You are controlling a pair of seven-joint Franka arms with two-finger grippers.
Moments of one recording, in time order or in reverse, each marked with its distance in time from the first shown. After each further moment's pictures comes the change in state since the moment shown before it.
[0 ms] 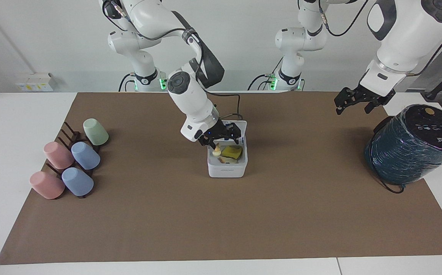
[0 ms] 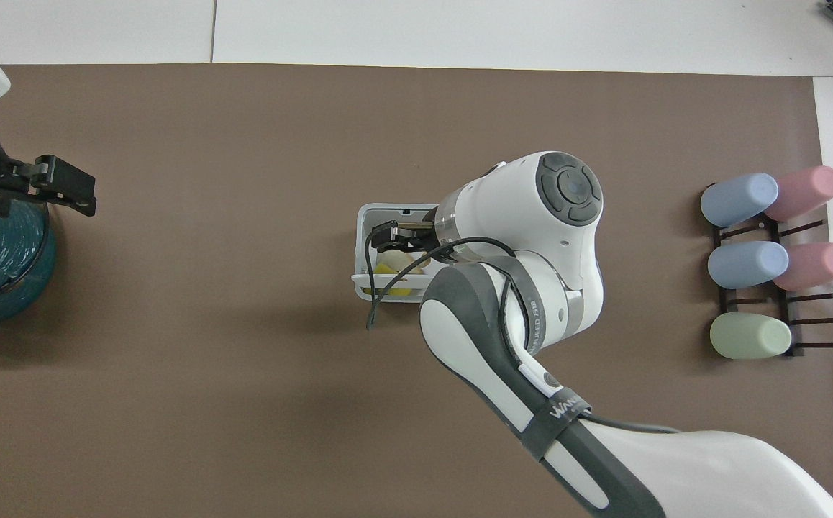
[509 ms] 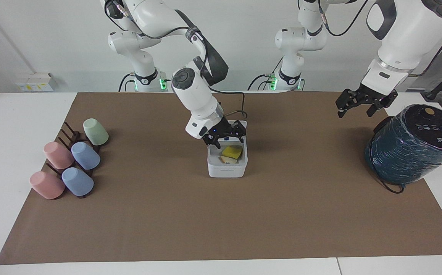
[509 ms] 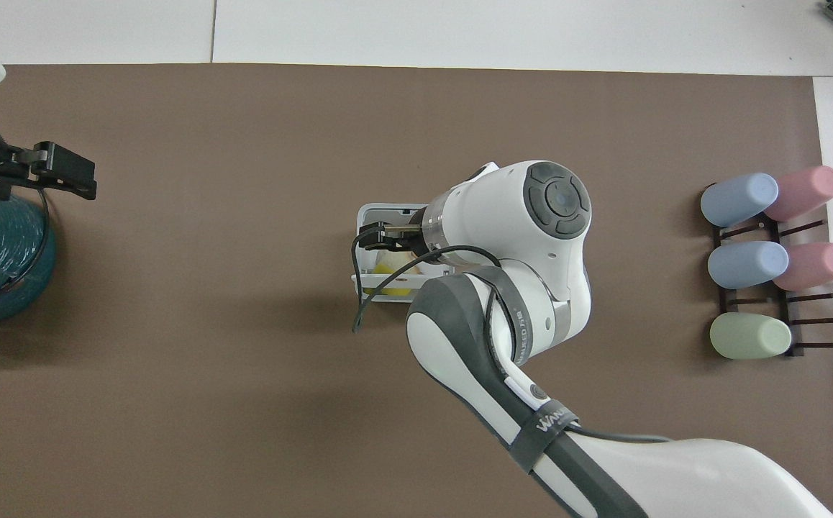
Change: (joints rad) left arm 0.000 -0.001 -0.003 -0.003 0.000 0.068 0.005; right arm 0.025 -0.006 -0.007 0.004 -0.035 0.056 0.000
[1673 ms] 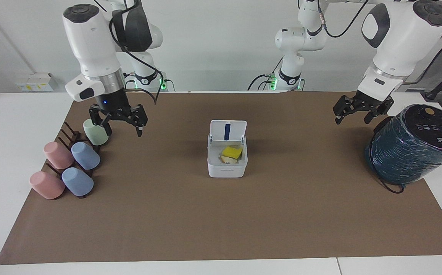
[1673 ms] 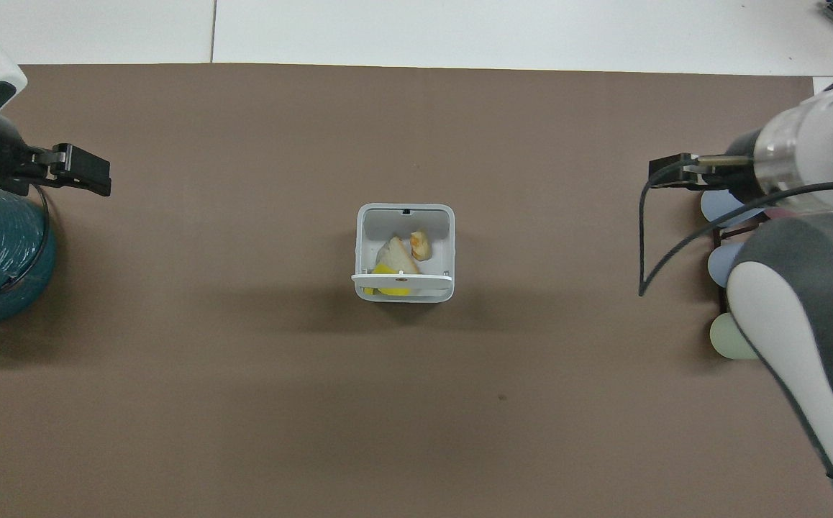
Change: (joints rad) left arm 0.000 -0.017 -0.001 -0.083 -0.009 0.095 0.015; right arm -0.335 -0.318 -0.107 0.040 -0.407 -0.439 -0.155
